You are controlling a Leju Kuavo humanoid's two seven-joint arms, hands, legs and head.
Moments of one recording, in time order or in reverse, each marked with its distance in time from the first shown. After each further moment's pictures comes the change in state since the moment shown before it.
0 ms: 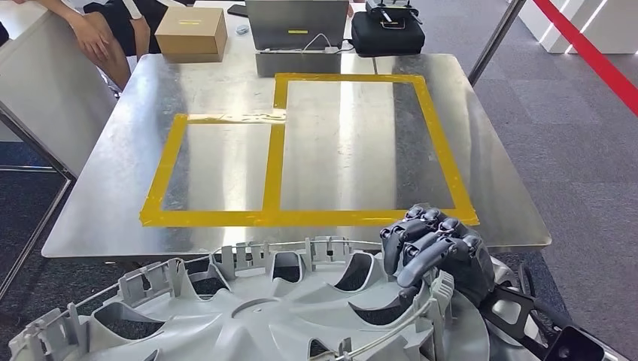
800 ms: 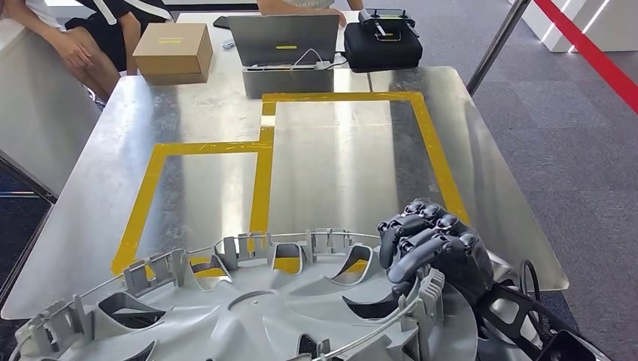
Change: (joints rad) left arm 0.001 0.014 0.001 -0.002 0.014 0.011 0.010; right arm -0.012 -0.021 0.016 -0.023 0.064 -0.081 0.000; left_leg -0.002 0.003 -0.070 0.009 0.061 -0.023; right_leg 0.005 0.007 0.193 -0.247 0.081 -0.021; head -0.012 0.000
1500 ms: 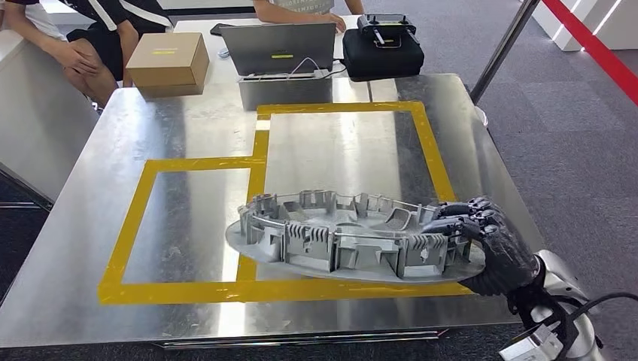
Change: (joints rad) left arm 0.026 0.058 0.072 -0.024 0.054 0.064 0.049; right arm 0.146 -0.237 -0.219 0.029 0.384 -0.229 0.019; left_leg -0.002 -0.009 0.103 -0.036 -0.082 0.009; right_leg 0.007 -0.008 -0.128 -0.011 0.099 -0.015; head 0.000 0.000
